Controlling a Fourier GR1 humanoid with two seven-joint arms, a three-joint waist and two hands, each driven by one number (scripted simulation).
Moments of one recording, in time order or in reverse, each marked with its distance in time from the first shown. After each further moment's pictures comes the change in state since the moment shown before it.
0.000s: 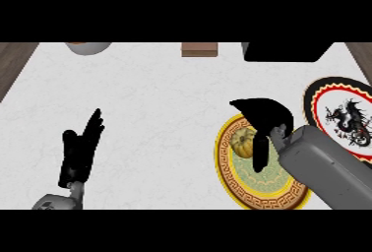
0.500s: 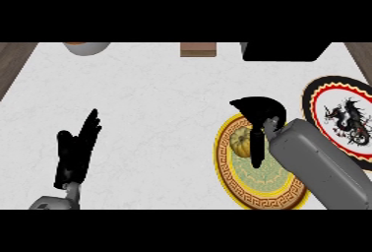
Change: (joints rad) left arm 0.015 -0.008 0.036 -0.019 -0.013 -0.031 0.006; right arm -0.013 0.087 -0.068 0.130 0.054 0.120 -0.003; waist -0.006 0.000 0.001
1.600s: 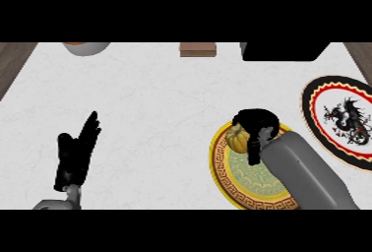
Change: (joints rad) left arm 0.023 -0.063 0.066 -0.008 -0.075 -0.060 0.003; right arm 0.123 0.142 -0.136 0.101 0.314 0.100 -0.149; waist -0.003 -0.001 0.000
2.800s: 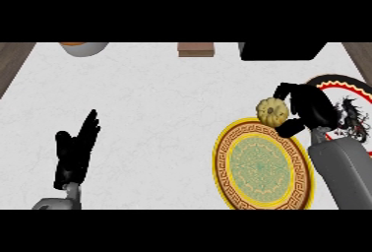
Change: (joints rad) left arm -0.009 -0.028 0.037 -0.005 -0.020 -0.024 0.011; right arm 0.140 -0.112 -0.297 -0.064 0.208 -0.667 -0.412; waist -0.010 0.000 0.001
